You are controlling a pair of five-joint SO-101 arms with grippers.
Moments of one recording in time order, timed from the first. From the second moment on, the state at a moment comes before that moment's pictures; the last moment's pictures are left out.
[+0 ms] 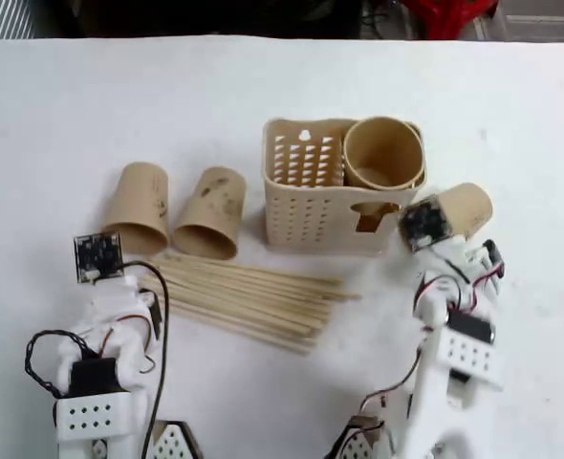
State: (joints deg) left arm -13.8 -90.3 97.7 54.7 3.8; right arm 17.8 -48.9 76.2 26.4 46.7
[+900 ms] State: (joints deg) left arm -13.8 -90.3 97.7 54.7 3.8; right arm 31.2 -24.7 60.6 17.0 31.1
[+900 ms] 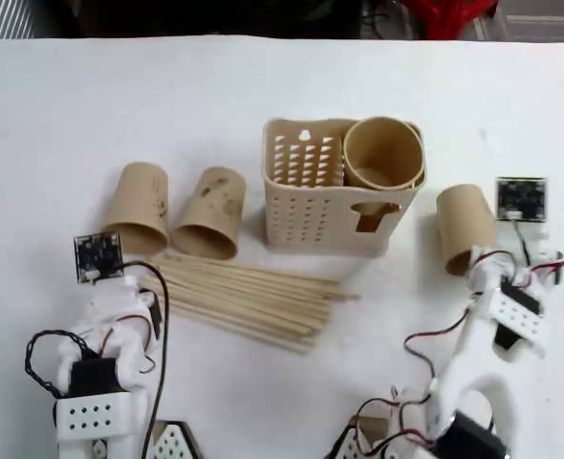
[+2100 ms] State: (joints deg) left arm -13.8 -90.3 97.7 54.7 3.8; right arm 24.4 -11.8 65.3 -14.2 57.4
